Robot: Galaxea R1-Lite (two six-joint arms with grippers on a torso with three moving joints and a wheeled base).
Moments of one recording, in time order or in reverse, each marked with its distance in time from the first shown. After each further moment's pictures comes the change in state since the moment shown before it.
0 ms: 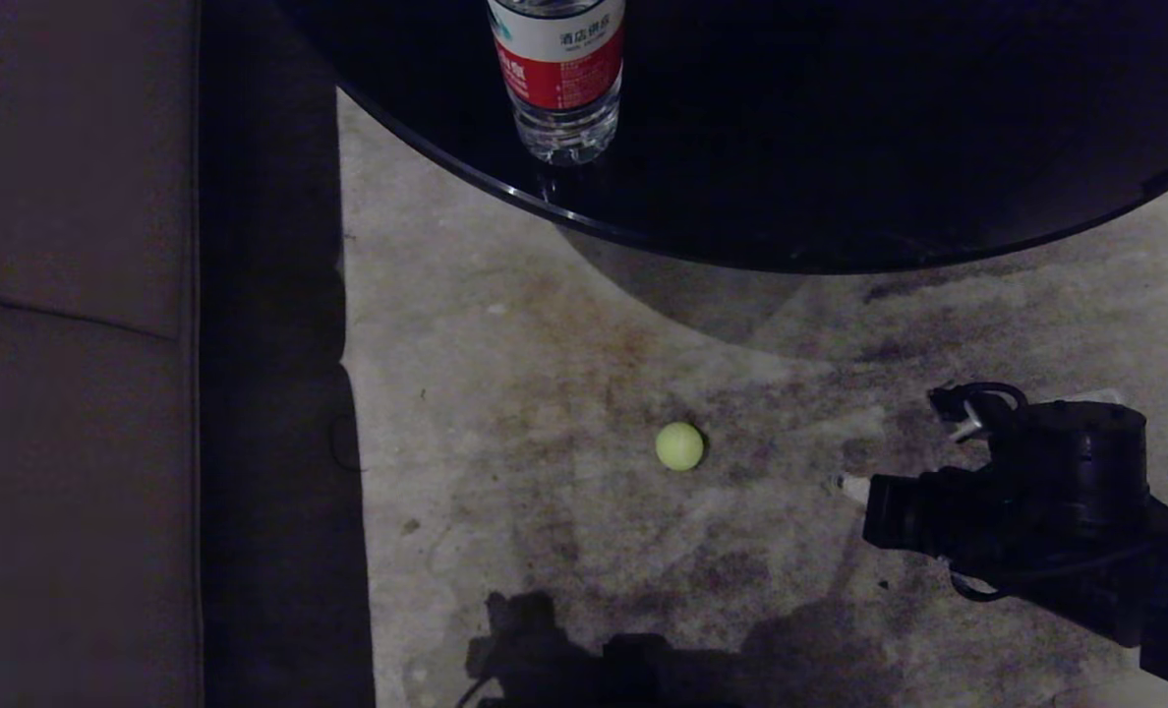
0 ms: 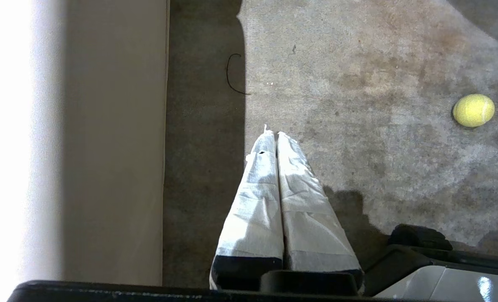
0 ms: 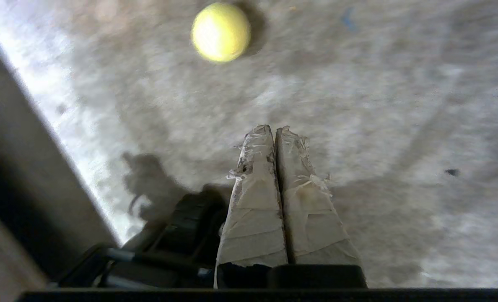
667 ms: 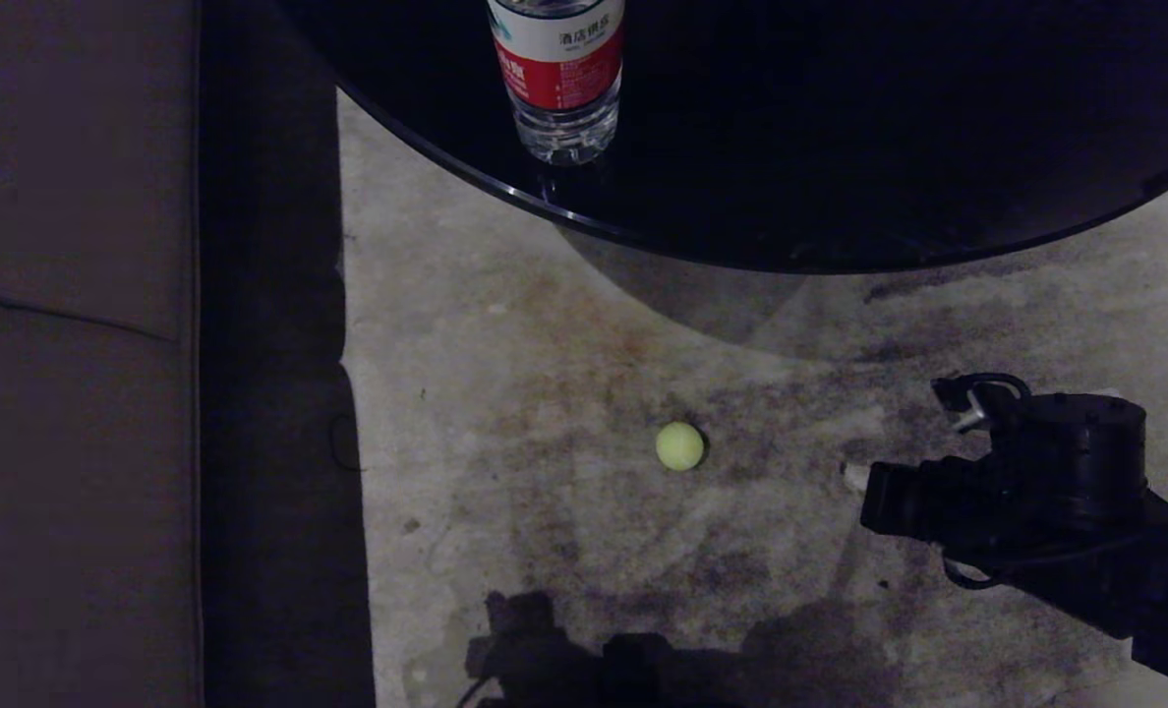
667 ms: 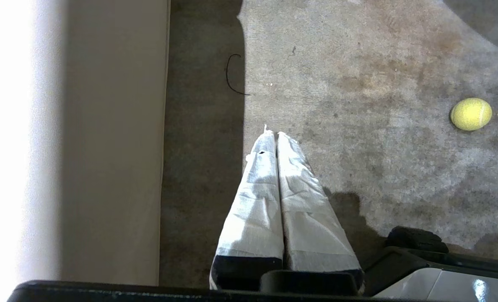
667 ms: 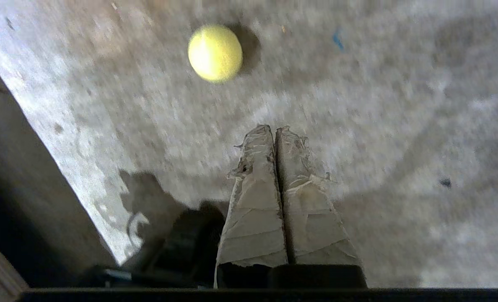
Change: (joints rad) left arm 0.000 0.000 0.000 -0.002 0.003 -0.017; right arm 0.000 0.017 -0.016 -0.036 -0.028 0.009
